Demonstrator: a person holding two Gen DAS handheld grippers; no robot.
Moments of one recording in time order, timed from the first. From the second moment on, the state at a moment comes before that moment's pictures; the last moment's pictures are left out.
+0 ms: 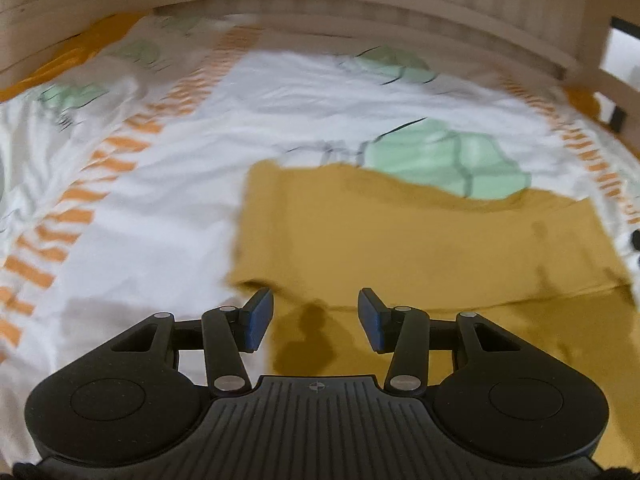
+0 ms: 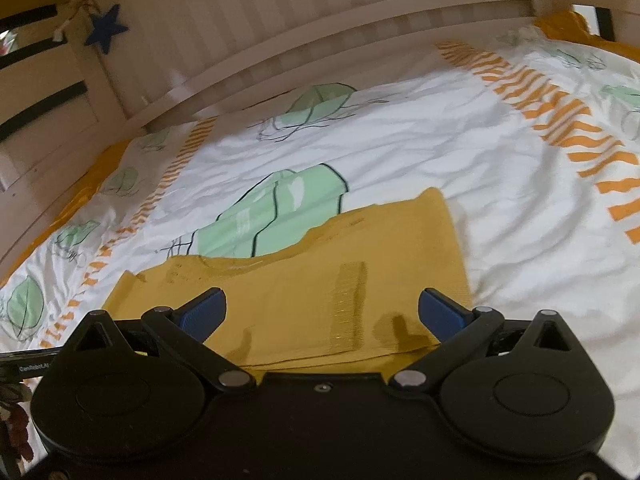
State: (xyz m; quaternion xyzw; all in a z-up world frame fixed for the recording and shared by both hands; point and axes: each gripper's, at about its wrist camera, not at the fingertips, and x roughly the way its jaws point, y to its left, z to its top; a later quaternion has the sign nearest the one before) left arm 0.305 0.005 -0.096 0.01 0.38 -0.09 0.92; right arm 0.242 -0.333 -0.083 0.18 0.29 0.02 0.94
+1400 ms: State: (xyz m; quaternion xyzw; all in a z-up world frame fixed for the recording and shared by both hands) left arm 0.334 0.028 -0.134 -0.05 0.42 -0.07 0.91; right arm 0.282 -0.330 -0.092 0.19 0.30 0.06 0.93
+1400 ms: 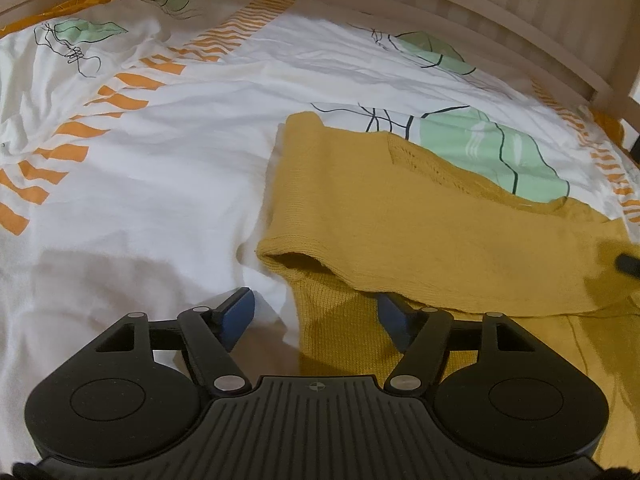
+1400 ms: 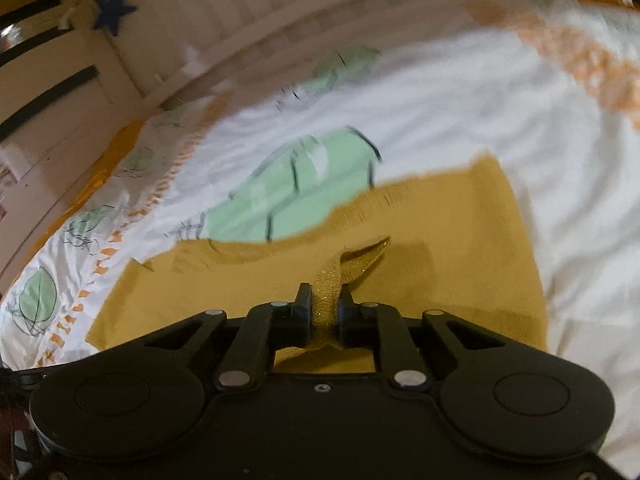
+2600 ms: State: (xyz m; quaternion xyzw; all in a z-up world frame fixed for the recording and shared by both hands) left arm 0.335 0.021 -0.135 -0.04 0.43 -0.07 0.90; right arm 0.281 -0.363 -0.108 0.14 0.34 -0.08 0.93
